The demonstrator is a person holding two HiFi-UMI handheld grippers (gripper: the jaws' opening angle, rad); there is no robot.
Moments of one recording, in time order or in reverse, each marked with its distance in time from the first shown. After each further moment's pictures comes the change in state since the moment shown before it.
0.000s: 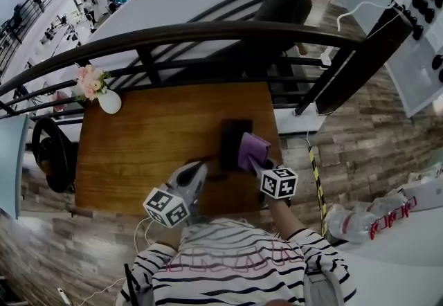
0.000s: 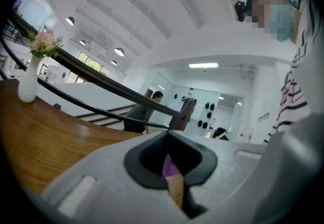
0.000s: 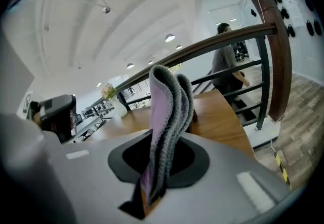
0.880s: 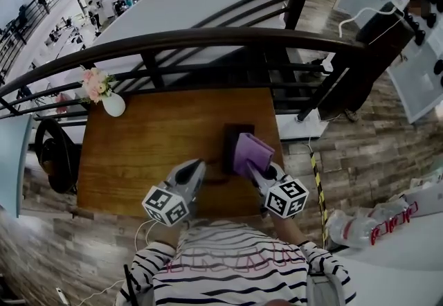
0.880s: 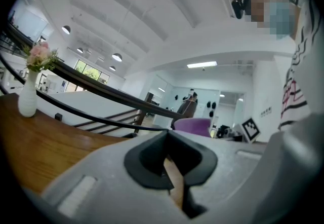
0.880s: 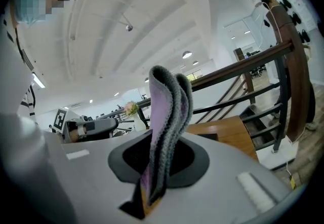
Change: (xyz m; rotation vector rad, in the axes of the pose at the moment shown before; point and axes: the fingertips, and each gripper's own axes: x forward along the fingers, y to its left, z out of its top) left arm 0.002 0.000 0.022 0.071 -0.021 0.023; right arm -0.056 0.079 0.063 -0.117 -0.179 0.172
